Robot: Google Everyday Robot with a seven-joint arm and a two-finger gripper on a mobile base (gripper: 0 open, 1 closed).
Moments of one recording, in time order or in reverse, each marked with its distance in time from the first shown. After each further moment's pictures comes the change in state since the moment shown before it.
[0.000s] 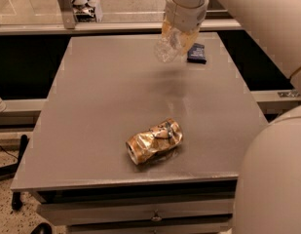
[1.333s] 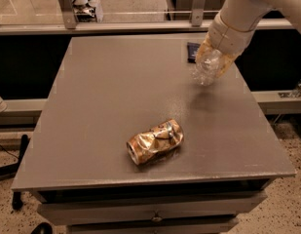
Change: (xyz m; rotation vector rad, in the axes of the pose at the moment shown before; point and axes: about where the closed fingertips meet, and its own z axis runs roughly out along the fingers) arm 0.016 0.114 0.001 0.019 -0.082 -0.018
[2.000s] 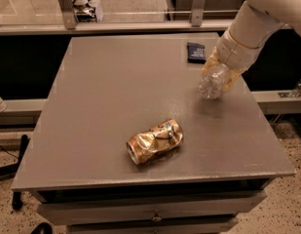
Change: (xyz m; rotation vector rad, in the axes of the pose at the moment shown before) arm -0.012 0.031 0.022 -0.001 -0.063 0.014
